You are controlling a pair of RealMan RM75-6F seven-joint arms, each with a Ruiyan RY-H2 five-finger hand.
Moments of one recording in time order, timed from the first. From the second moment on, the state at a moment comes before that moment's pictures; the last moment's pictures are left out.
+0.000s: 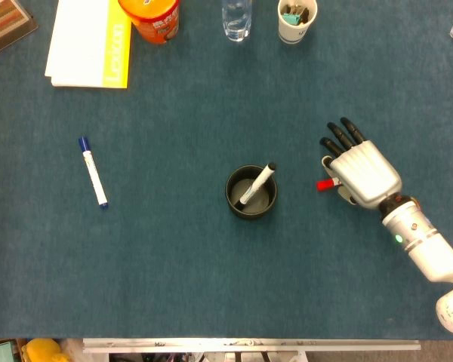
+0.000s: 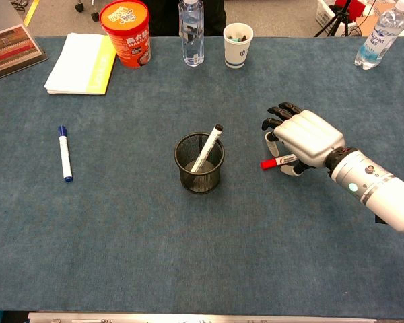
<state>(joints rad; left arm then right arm) -0.03 -1.00 -0.08 -1.73 1.46 1.56 -0.05 0.51 -1.65 0.04 -1.33 -1.43 1.00 -0.54</state>
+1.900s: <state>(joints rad) -0.02 -1.00 -0.07 -1.74 1.48 1.58 -0.03 0.63 -1.36 0.18 -1.90 -1.48 0.95 0.25</state>
